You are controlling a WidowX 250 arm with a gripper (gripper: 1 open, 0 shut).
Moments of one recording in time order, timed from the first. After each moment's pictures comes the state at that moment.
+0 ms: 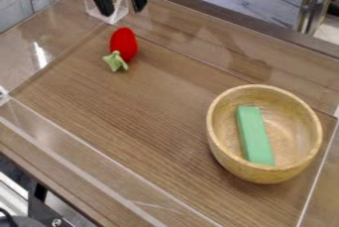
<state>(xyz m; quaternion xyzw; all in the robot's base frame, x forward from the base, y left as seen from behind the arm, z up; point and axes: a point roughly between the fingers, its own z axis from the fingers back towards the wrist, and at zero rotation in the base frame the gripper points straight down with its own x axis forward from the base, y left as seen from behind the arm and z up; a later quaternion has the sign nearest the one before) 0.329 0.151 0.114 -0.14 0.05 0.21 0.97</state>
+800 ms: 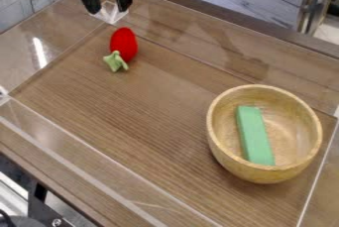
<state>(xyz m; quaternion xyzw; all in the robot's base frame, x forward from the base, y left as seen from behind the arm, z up) 0.328 0.178 0.095 -0.11 0.05 0.18 0.98</state>
